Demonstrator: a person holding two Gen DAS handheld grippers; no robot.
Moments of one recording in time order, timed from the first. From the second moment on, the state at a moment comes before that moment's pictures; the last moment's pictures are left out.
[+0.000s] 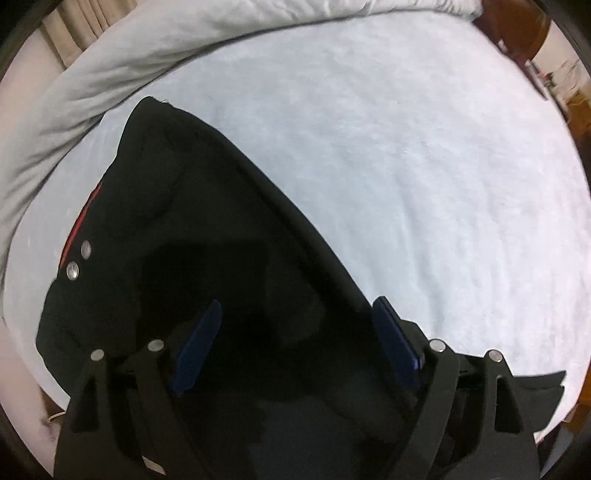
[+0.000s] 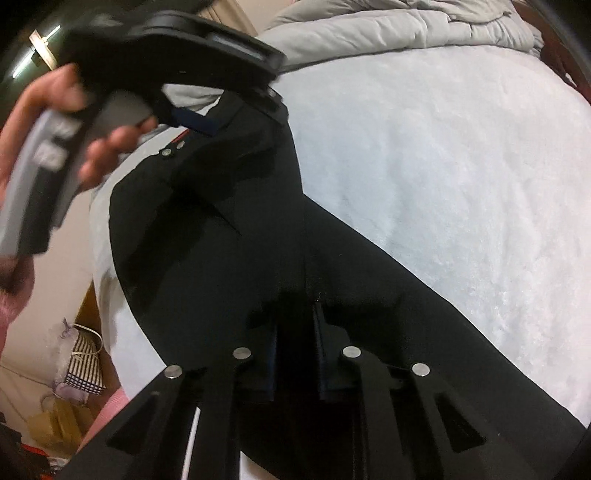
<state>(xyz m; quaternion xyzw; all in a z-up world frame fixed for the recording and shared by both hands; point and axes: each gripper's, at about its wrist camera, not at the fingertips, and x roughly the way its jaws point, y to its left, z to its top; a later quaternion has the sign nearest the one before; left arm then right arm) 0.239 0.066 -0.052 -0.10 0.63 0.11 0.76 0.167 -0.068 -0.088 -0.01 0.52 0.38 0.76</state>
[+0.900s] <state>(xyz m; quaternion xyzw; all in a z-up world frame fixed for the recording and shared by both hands) 0.130 0.094 -0.005 -0.17 0.50 0.13 0.84 0.163 -0.113 -0.075 0.08 0.51 0.40 0.76</state>
